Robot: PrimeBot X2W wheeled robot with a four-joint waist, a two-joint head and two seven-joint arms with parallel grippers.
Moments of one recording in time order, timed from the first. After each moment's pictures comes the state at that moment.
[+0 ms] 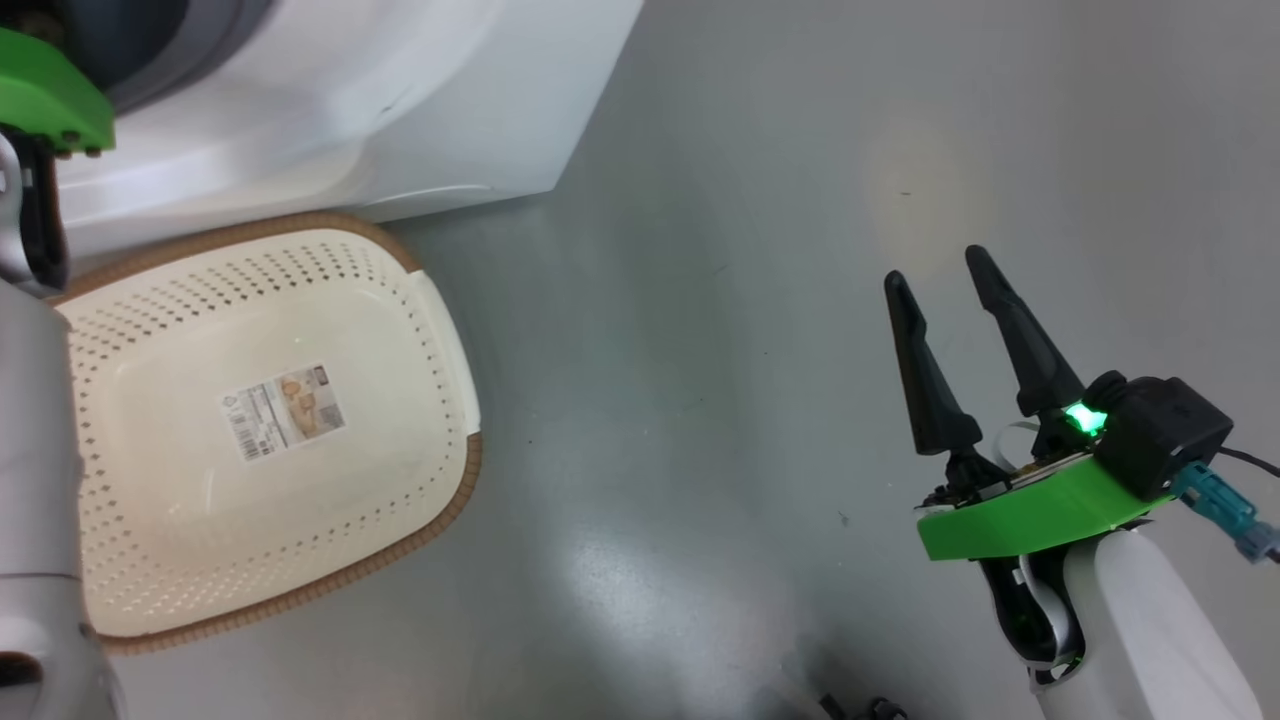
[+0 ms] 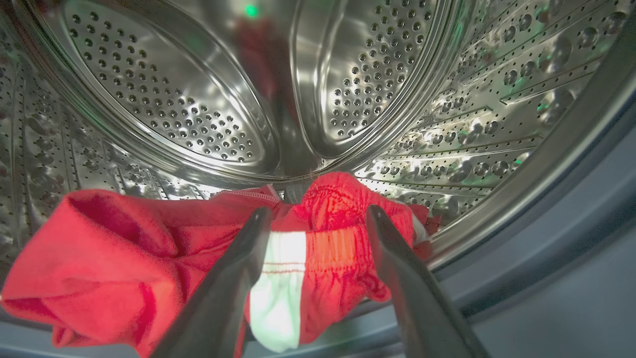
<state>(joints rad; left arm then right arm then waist) -1.17 0.20 0.11 0.88 -0.06 -0.07 -0.26 -0.30 -0.05 0.12 0.11 0.35 0.13 -0.26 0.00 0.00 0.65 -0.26</state>
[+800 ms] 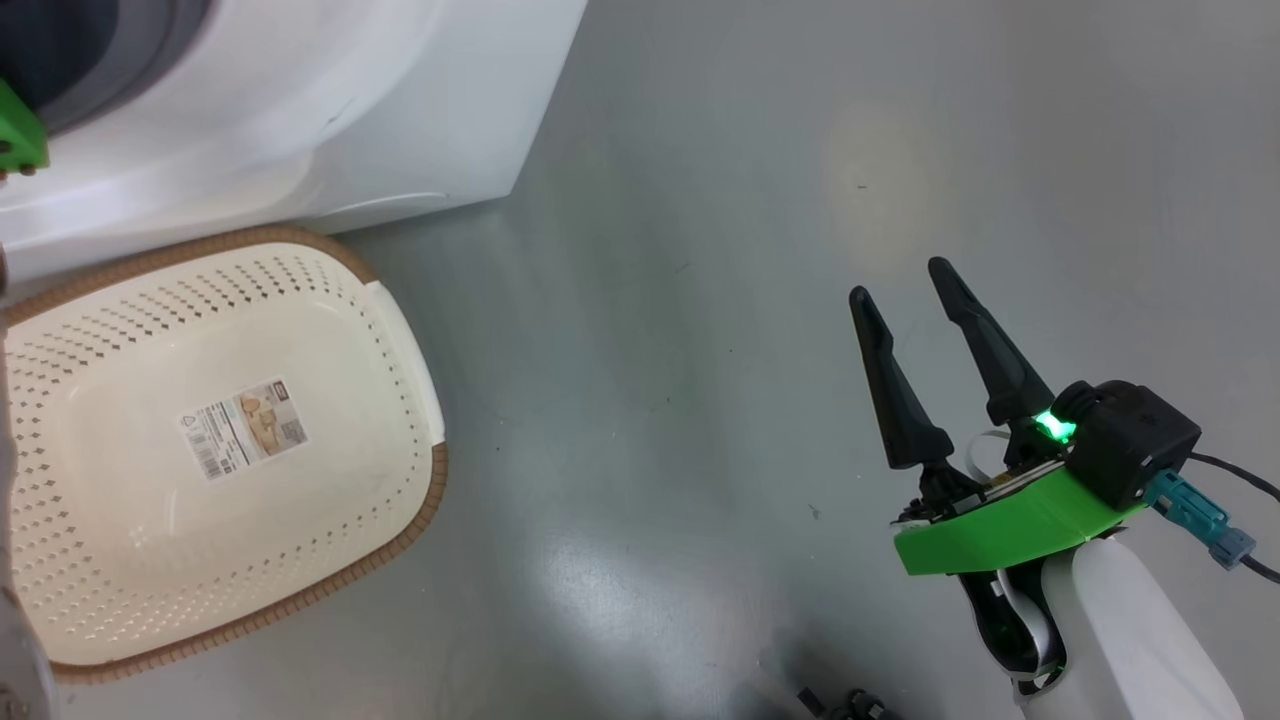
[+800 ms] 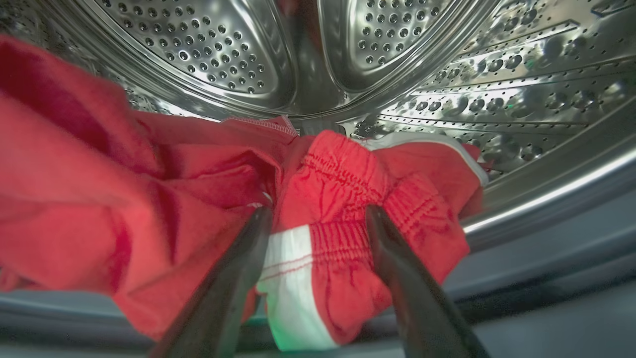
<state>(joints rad) -1.31 0.27 0.11 1.22 -0.06 -0.06 -0.26 -0.29 -0.05 0.17 0.11 0.36 0.13 -0.26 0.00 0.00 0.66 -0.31</state>
